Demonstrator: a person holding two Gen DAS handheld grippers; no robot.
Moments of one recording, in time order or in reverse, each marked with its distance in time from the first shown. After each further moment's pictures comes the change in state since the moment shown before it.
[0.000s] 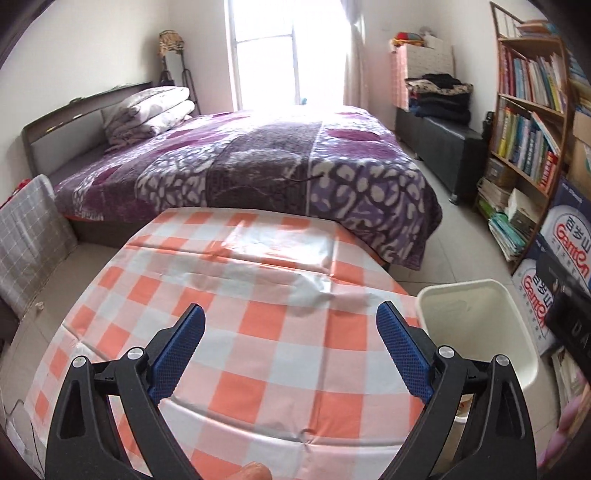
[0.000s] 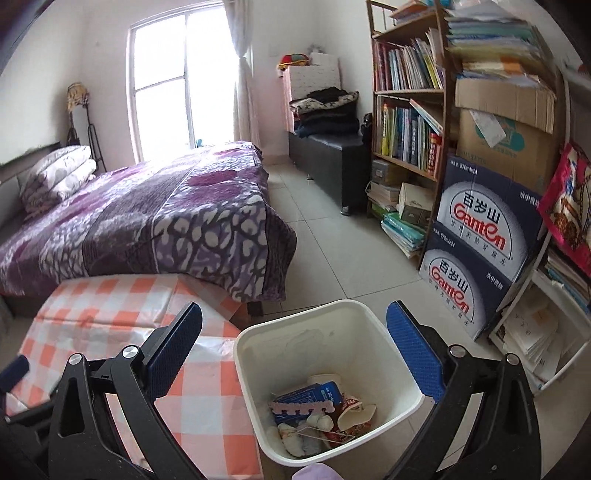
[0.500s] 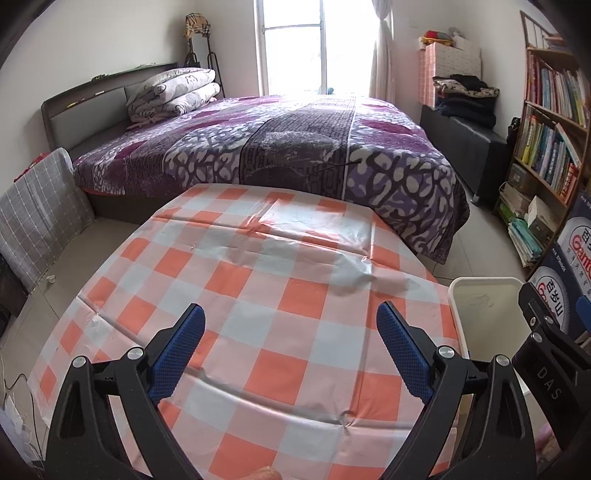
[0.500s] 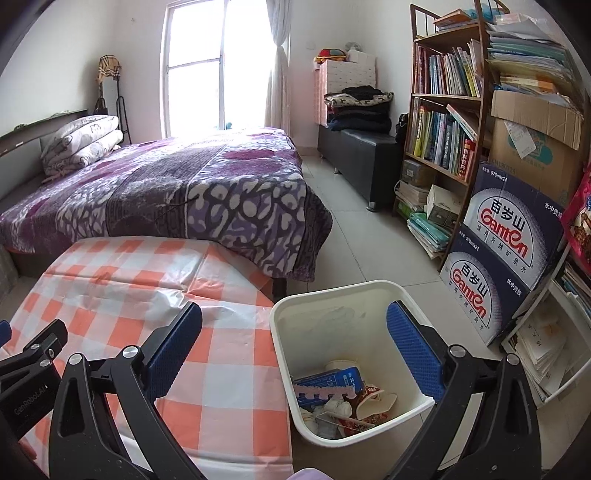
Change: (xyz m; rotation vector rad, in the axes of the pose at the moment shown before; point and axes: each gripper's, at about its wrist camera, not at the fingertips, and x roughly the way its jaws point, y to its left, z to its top) left arm -0.002 0.041 -0.020 -0.050 0.046 0.052; right arm 0.004 0.042 -0.029 -0.081 0.029 0.074
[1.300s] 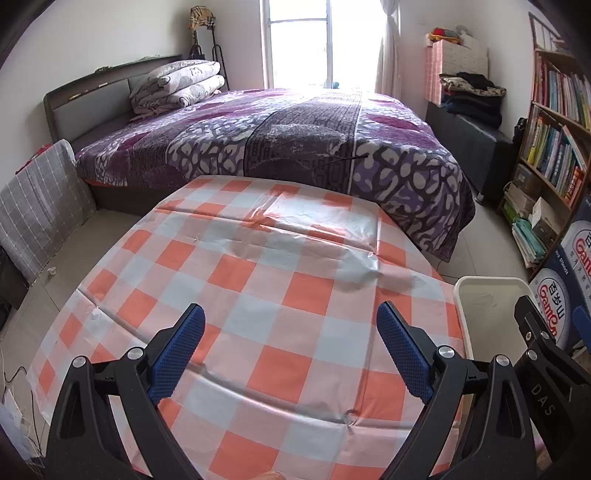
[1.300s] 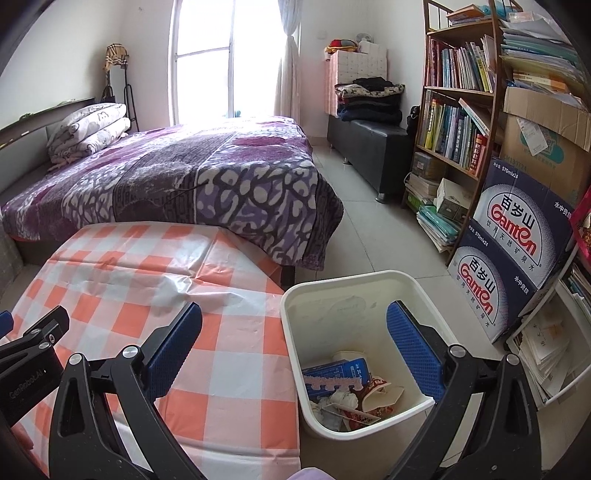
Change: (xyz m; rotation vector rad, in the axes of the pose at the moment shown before) left arm 0.008 0.007 -0.001 -0.017 0.025 0.000; right arm 0.008 0.005 -0.003 -0.021 0.047 0.027
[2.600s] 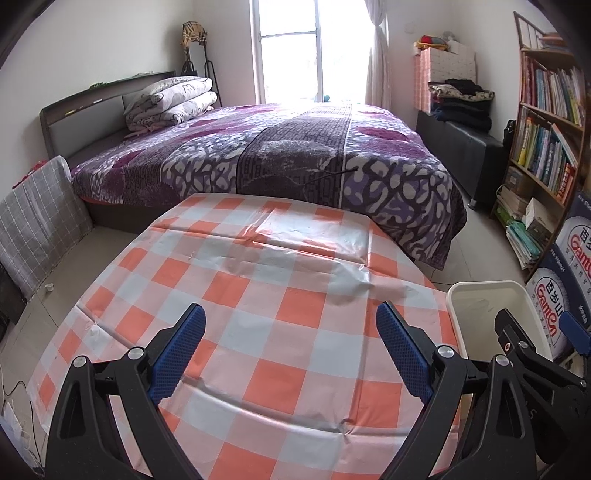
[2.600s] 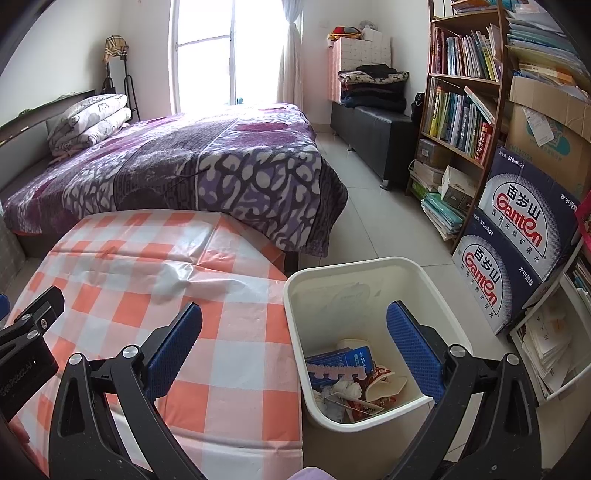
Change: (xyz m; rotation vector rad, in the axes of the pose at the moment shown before) left arm -0.009 -0.008 0.007 0.037 -0.060 -0.016; right arm 0.007 0.002 -0.003 -0.001 0.046 0.014
